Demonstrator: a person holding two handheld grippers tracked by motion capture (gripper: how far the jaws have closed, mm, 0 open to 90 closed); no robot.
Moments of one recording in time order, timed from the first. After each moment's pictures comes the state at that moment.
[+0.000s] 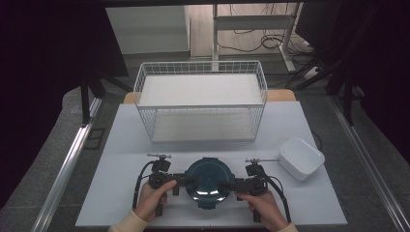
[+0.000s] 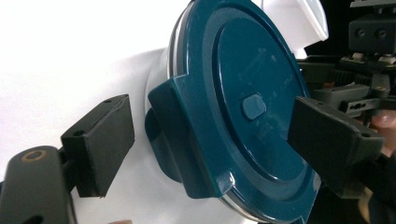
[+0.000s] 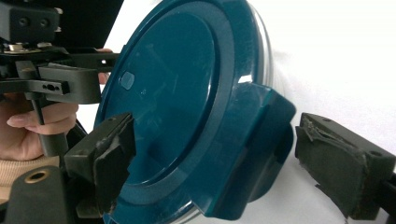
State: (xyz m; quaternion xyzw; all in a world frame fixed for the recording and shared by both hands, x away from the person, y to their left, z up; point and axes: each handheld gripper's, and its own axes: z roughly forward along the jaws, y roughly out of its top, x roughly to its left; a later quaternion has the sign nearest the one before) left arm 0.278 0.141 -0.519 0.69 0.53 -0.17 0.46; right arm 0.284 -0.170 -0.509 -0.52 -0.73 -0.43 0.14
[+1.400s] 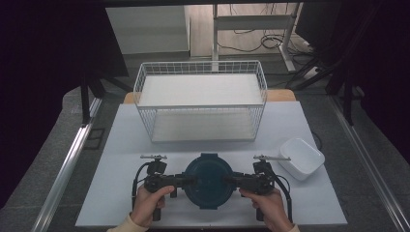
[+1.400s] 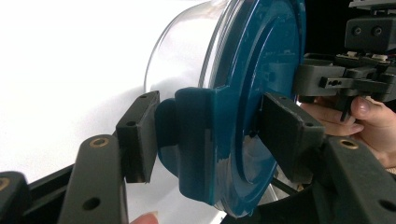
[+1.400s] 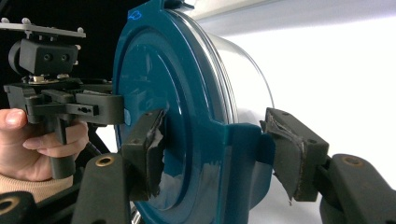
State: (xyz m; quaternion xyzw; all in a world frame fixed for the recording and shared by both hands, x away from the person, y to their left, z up) left arm 0.254 0.142 -0.483 0.69 0.53 -0.14 0.48; right arm 0.274 -0.180 -0.476 -0.49 -0.71 -0.49 0.11
